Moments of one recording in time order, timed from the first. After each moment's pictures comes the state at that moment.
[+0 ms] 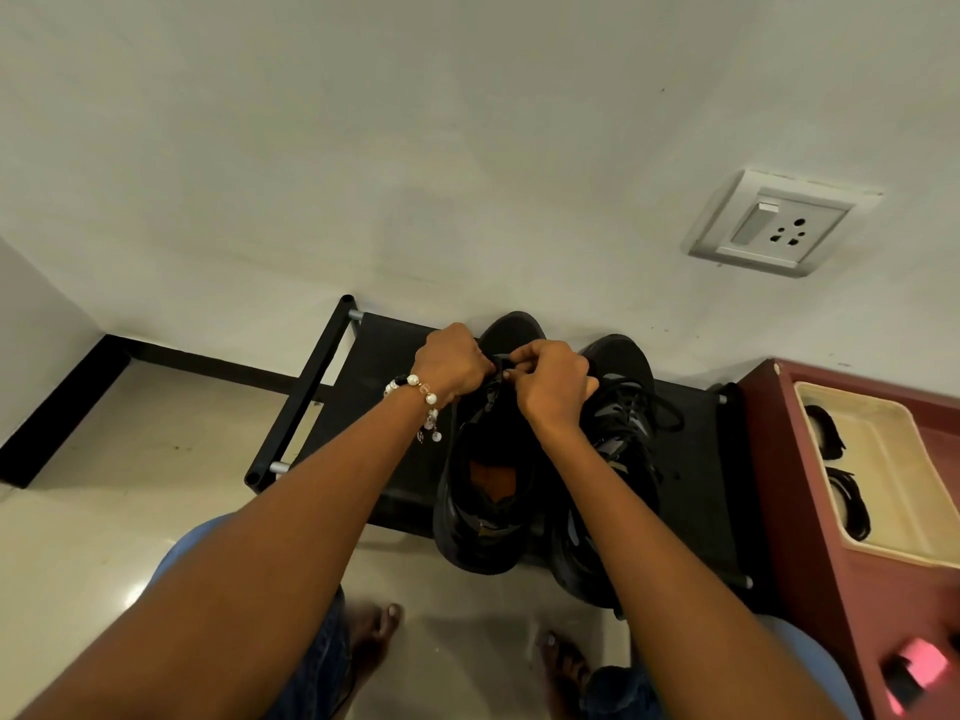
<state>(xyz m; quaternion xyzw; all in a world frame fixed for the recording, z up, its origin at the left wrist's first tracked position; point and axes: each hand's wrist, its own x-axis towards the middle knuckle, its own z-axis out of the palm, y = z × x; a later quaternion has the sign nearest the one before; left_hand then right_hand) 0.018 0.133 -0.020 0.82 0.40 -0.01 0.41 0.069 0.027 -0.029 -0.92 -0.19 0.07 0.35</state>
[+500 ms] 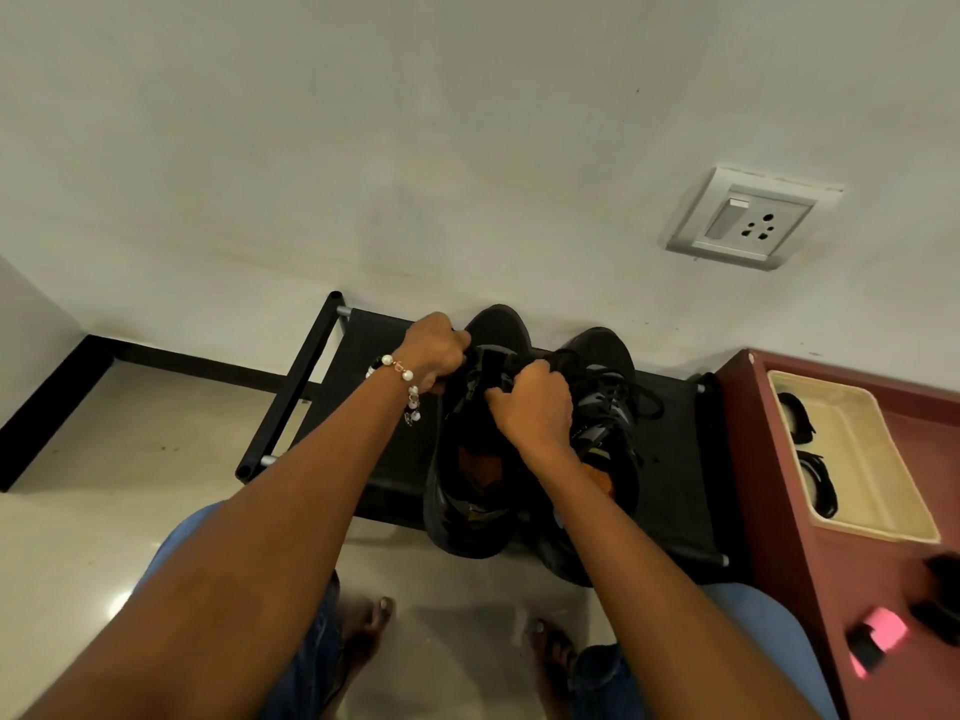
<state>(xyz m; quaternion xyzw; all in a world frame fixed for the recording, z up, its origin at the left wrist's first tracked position) 0.018 0.144 -0.019 0.72 0.43 0.00 0.55 0.044 0.010 -0.027 -0.94 -0.18 0.16 0.25</state>
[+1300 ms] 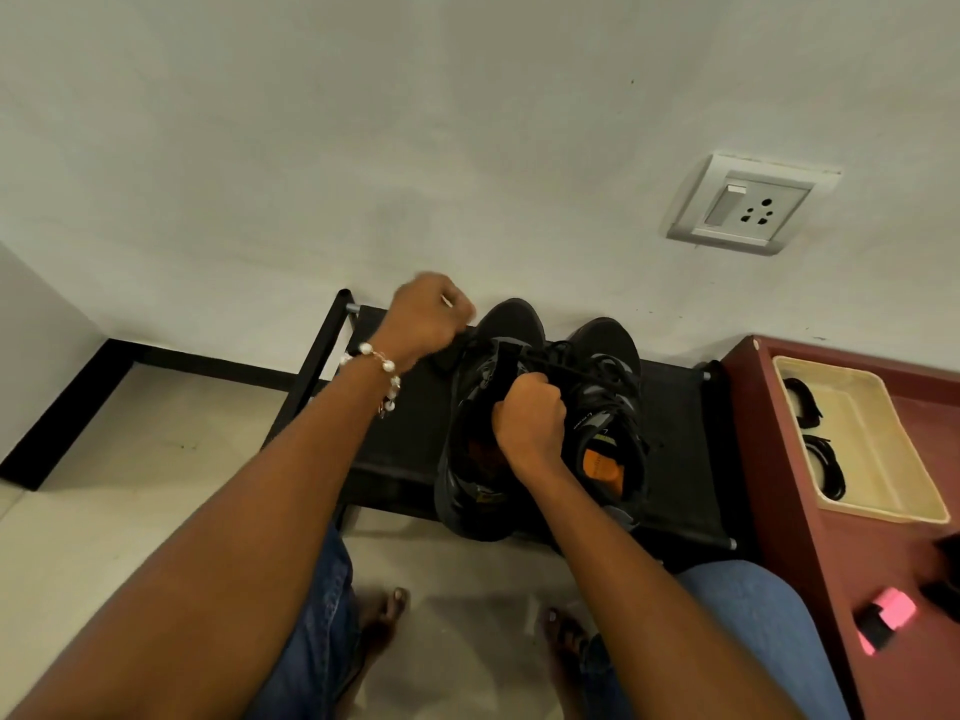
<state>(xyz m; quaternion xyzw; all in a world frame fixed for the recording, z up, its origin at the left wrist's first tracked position) -0.009 0.142 0.029 0.81 0.32 0.12 0.46 0.022 0.006 -0.040 -0.96 -0.18 0.11 0.21</state>
